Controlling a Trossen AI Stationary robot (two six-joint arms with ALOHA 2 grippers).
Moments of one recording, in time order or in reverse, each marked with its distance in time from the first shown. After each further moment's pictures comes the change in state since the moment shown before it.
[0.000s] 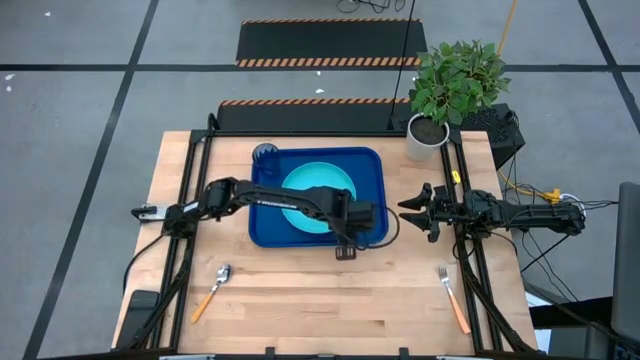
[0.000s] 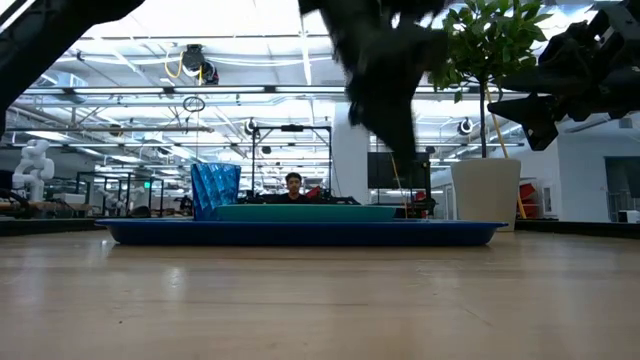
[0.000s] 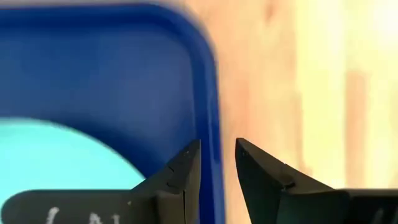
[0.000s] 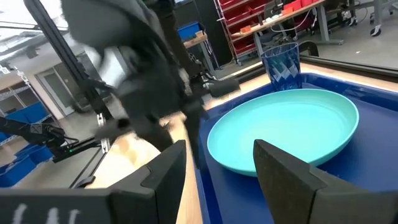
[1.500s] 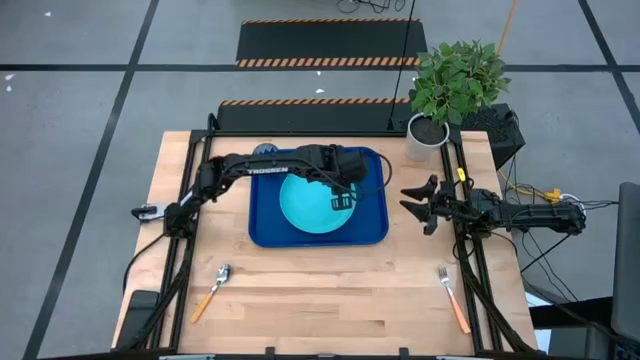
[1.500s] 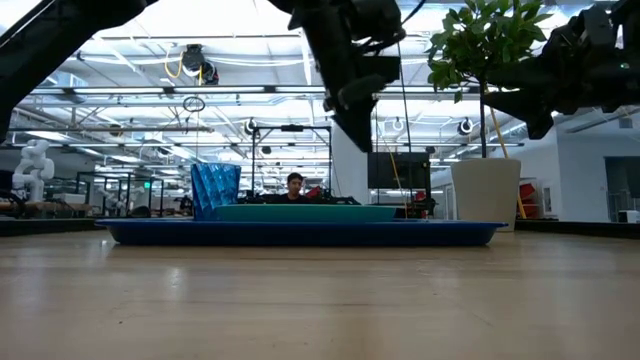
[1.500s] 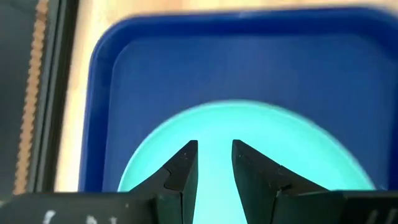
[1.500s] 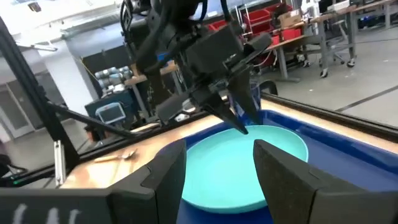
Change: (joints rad) left arm 0.220 -0.095 -0.044 0.004 -0.235 0.186; right arm -0.001 0.010 0.000 0.099 0.171 -0.102
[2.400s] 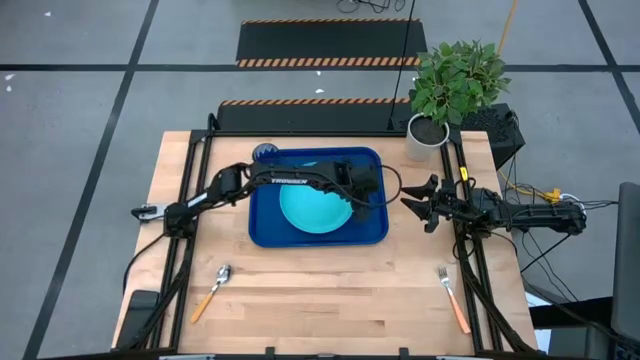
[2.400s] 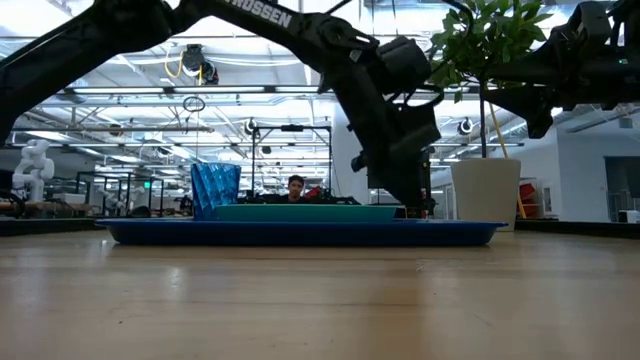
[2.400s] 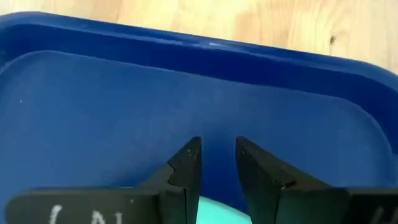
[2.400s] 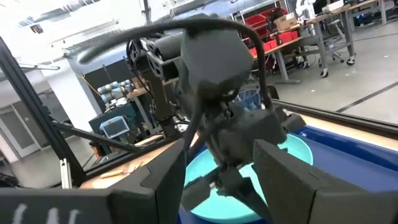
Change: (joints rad) left arm -0.006 0.195 -0.006 0.295 0.141 -0.177; right arm -0.001 0.011 0.000 0.043 0.015 0.061
